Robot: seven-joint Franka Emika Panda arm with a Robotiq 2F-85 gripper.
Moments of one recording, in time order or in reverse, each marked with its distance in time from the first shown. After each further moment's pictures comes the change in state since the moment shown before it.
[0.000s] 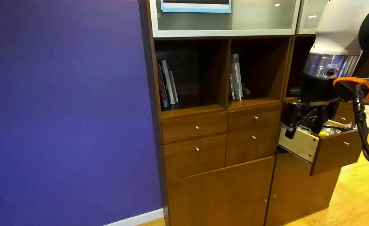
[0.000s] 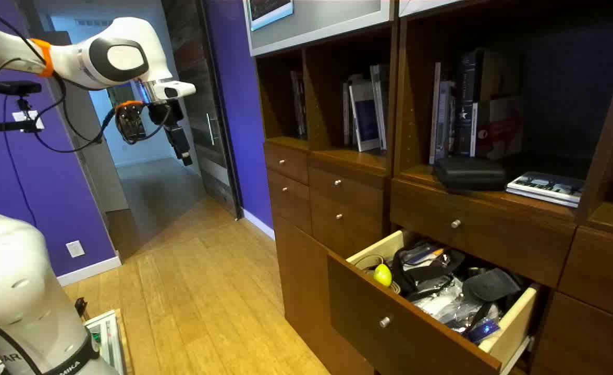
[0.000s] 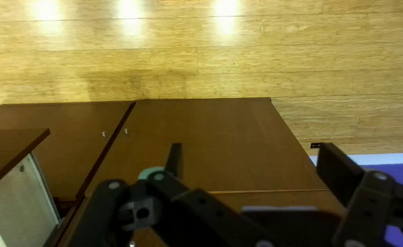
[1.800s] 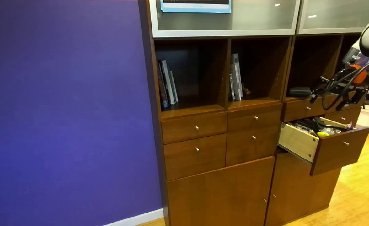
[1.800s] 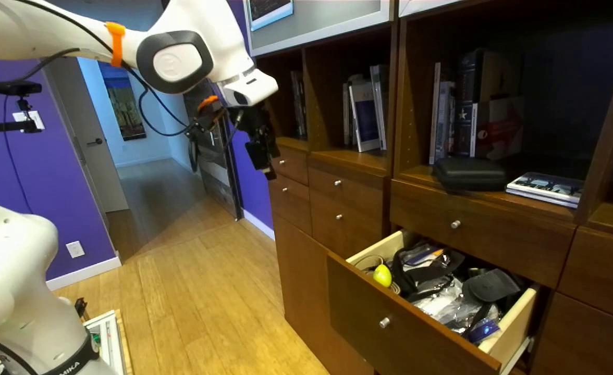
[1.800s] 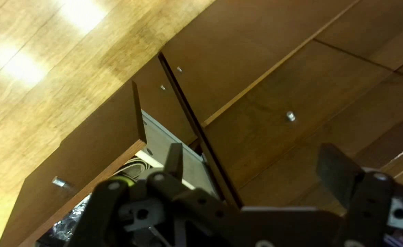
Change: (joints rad) arm -0.292 0.122 -0.380 -0.008 -0.007 0.322 0.017
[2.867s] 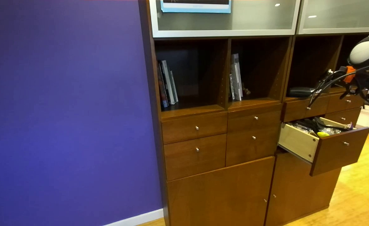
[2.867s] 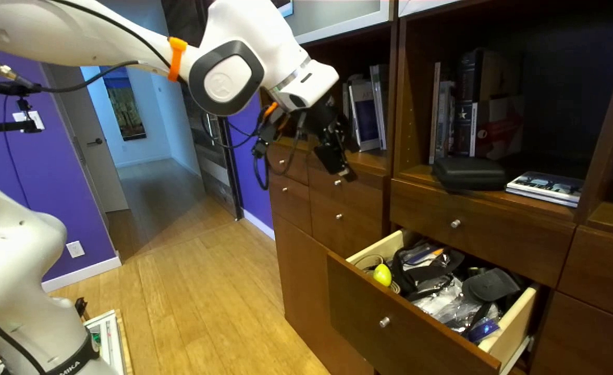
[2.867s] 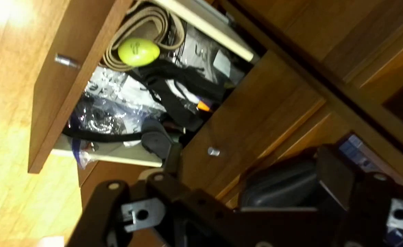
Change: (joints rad) arm -0.156 0.253 -0.046 0.139 -0.065 0.392 0.076
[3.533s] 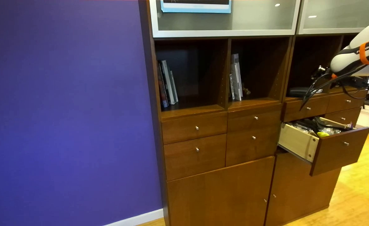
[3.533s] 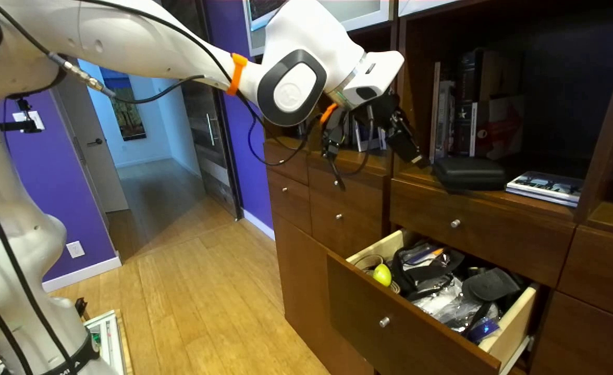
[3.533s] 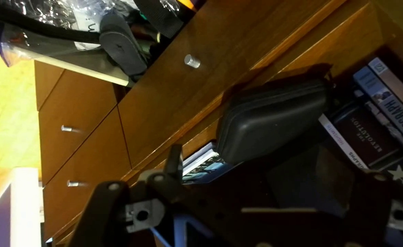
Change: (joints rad) arm 0.012 0.293 -0.055 0.271 -0.064 0.205 -0.069
